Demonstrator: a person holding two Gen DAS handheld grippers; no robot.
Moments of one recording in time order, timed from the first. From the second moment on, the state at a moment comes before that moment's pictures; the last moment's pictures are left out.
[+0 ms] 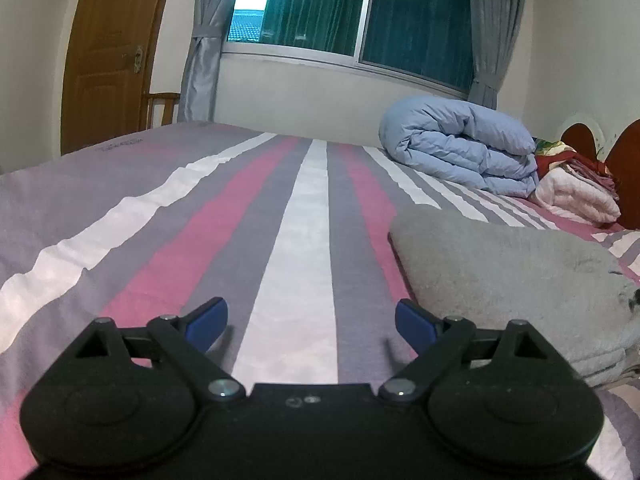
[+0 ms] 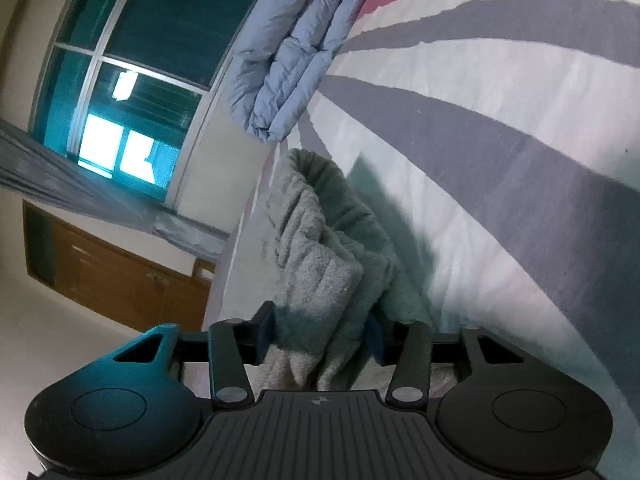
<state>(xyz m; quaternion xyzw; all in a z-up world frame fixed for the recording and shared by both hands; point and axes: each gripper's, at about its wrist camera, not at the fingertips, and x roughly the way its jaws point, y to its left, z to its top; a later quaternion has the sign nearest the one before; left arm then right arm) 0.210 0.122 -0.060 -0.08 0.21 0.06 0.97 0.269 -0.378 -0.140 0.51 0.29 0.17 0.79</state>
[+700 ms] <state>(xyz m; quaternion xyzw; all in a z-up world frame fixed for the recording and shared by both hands) 0.158 0.066 -0.054 0.03 0.21 -0.02 0.98 0.231 -0.374 -0.126 0.50 0.28 0.18 0.80</state>
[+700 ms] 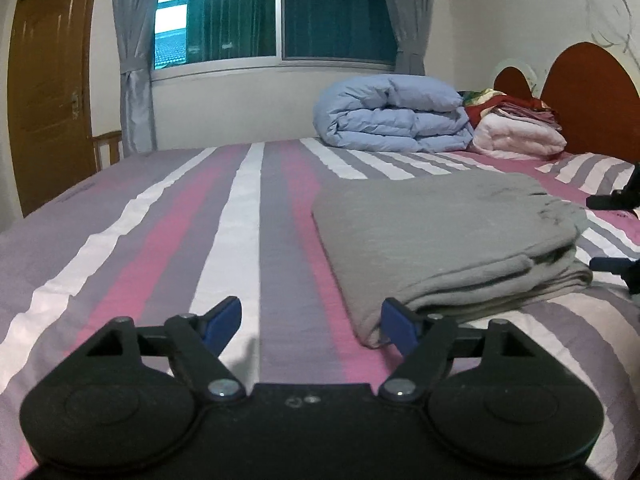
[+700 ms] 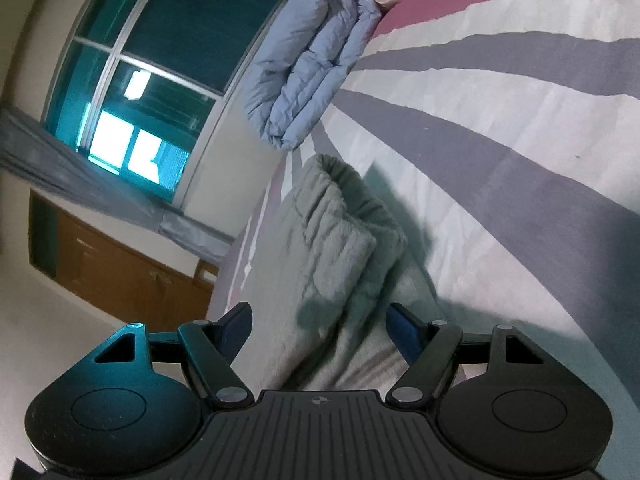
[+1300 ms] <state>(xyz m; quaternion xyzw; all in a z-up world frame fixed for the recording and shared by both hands) 0.158 0.053 -0.058 0.03 0.23 -0.04 0.97 0.225 -0.373 -0.126 0.49 0.29 0.18 0.80</state>
